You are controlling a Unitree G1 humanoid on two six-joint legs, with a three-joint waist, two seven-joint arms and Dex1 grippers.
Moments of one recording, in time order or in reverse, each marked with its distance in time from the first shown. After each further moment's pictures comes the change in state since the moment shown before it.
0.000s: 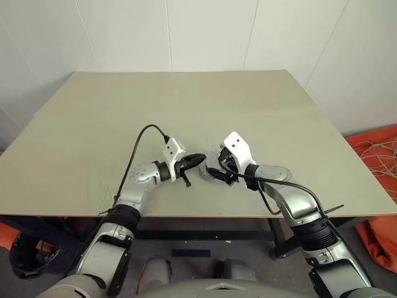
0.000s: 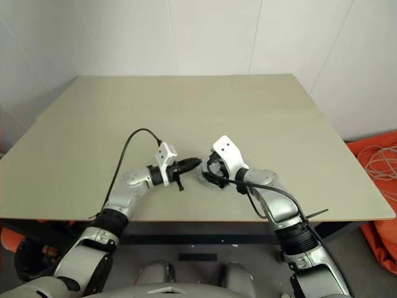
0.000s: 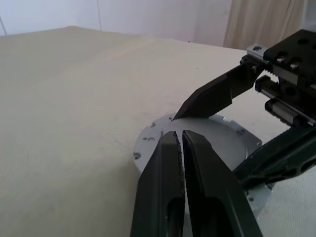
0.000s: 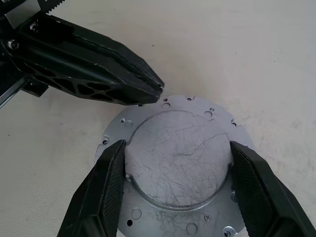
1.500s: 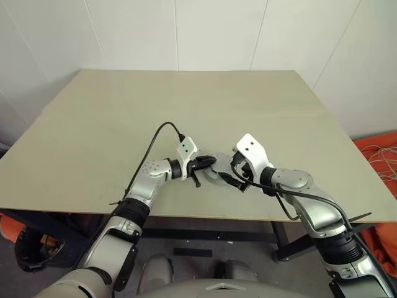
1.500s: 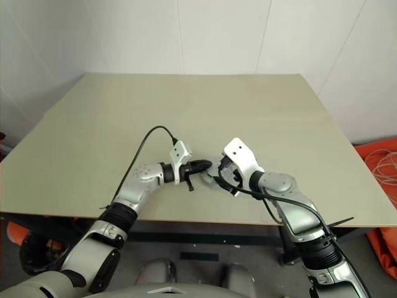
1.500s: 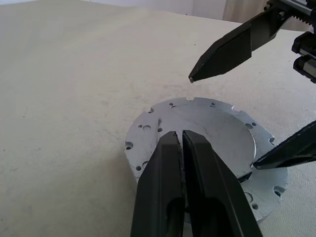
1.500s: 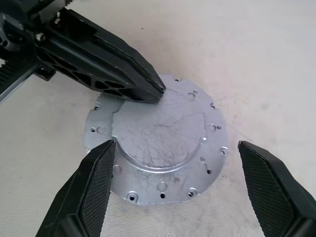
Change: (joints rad) left arm -0.034 -0.020 -0.061 -0.035 0.086 0.129 0.037; right arm 0.100 -0.118 -0.069 -0.216 0.017 0.110 -0.006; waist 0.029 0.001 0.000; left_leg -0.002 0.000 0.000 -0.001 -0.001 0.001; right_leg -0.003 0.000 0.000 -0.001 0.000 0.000
